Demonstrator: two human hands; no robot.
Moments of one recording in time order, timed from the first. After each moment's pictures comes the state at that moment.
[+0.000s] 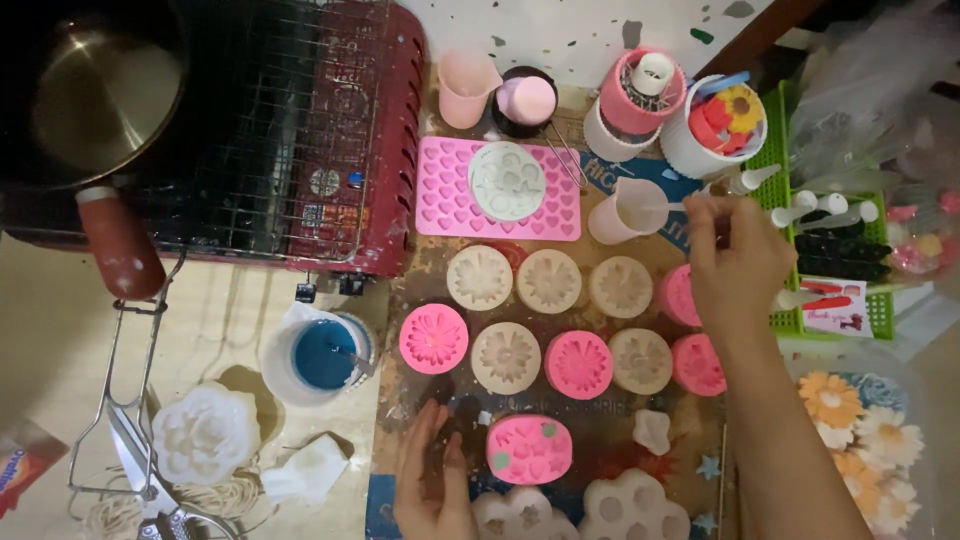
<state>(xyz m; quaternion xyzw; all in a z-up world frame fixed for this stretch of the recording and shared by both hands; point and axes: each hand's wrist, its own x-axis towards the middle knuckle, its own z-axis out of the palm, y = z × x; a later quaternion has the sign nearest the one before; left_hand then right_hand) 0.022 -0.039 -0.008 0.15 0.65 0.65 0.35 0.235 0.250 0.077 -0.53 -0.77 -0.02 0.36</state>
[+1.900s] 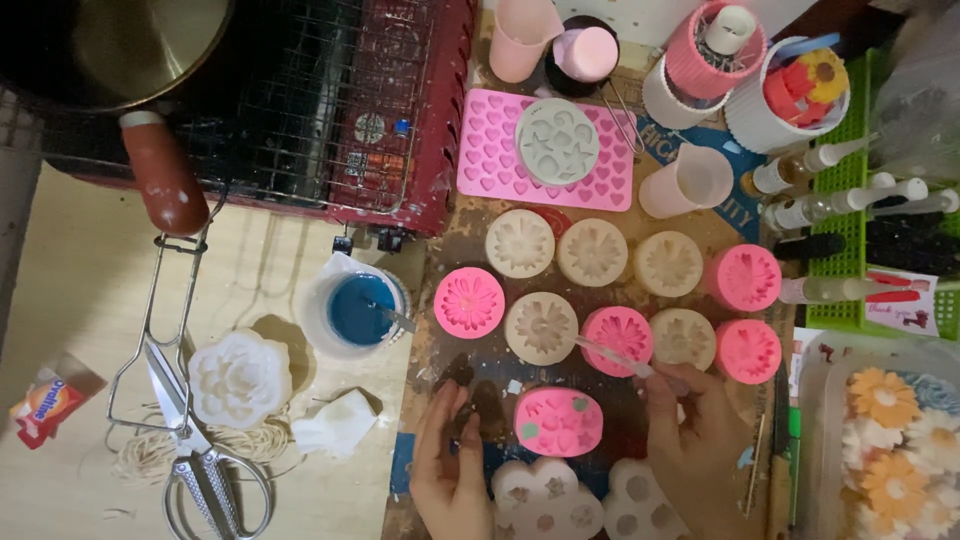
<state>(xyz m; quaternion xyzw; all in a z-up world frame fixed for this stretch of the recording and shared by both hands) 0.014 -0.052 0.011 0.10 0.66 0.64 0.37 0.206 0.055 0.040 -0.55 -0.67 0.30 0.40</state>
